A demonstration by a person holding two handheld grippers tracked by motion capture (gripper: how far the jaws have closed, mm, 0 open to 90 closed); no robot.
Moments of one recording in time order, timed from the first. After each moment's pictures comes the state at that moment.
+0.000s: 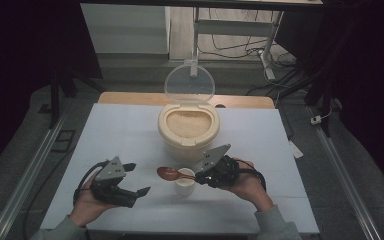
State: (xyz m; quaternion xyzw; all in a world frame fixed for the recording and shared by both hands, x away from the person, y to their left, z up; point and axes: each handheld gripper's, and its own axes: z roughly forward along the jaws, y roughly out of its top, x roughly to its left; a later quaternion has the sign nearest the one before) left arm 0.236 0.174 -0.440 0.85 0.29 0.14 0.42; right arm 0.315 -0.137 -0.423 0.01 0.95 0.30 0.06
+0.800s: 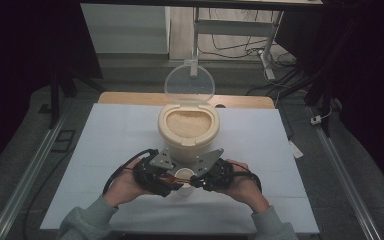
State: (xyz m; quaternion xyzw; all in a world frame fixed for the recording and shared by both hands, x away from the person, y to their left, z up) left arm 0.280 0.090 -0.423 0.92 0.19 0.08 0.34; right arm 0.304 -0.123 -0.425 -0.02 0.95 0.31 0.07
